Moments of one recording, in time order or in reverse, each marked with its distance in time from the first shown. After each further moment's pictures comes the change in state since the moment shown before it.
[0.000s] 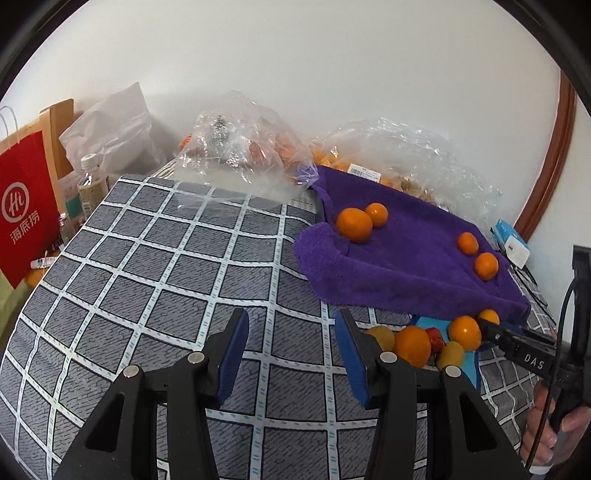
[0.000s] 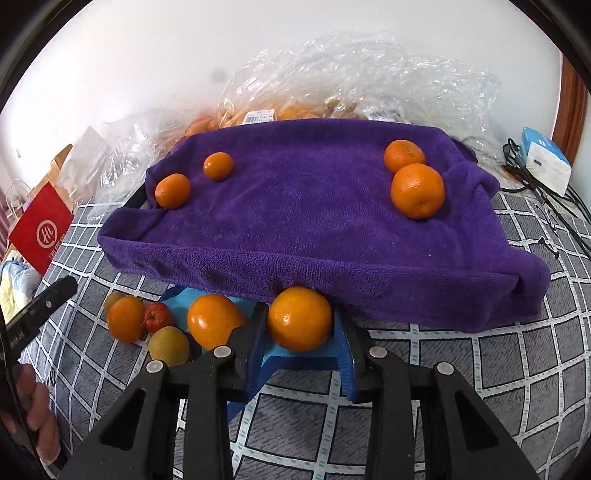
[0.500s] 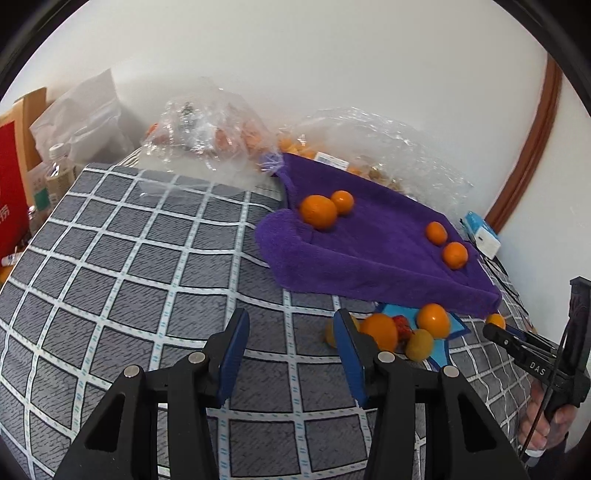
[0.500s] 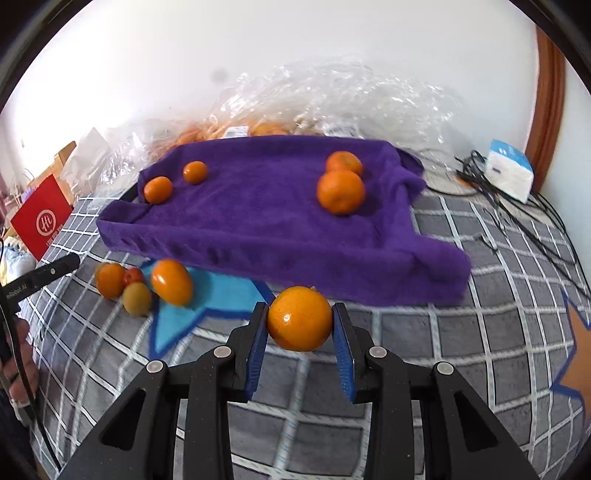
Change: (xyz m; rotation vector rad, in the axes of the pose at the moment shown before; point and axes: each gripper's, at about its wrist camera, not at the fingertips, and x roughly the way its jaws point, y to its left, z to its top) left arm 0.004 -0.008 -0.003 0.014 0.046 -0.143; right arm -0.042 -0.053 -0.028 -0.026 -0.074 -0.026
